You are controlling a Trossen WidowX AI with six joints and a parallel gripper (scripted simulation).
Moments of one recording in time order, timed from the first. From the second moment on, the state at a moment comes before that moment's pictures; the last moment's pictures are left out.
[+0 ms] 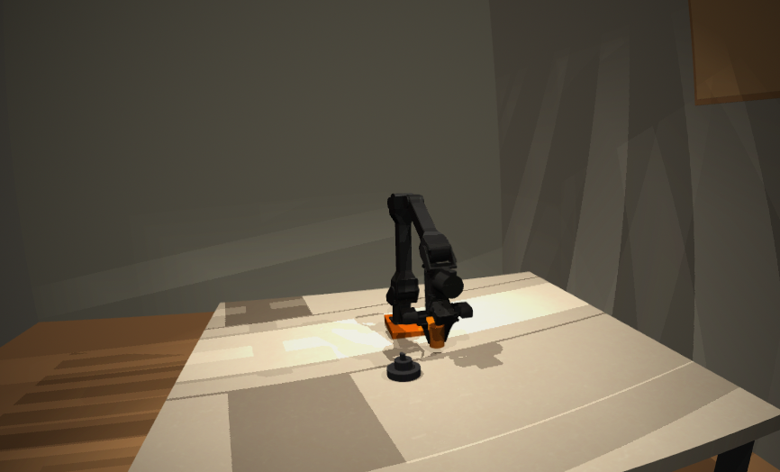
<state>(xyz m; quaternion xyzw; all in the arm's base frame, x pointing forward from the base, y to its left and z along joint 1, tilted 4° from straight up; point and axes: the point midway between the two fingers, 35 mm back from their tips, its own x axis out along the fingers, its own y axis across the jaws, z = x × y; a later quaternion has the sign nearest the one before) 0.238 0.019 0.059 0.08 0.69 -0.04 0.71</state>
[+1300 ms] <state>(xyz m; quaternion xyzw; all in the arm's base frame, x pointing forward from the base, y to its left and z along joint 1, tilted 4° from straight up) 0.256 -0.007 0.162 0.08 0.69 -0.04 0.72</state>
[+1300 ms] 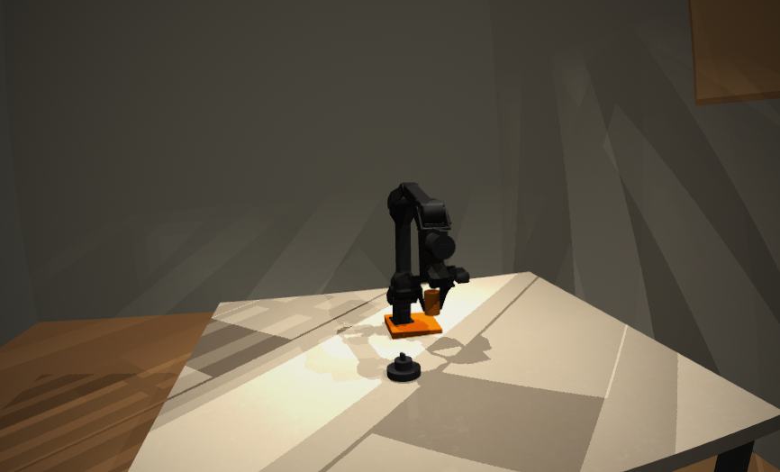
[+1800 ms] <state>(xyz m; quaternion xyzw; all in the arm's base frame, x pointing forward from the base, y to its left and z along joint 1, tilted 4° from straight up) 0.281 -0.040 0.148 0.08 0.69 -0.04 0.72</state>
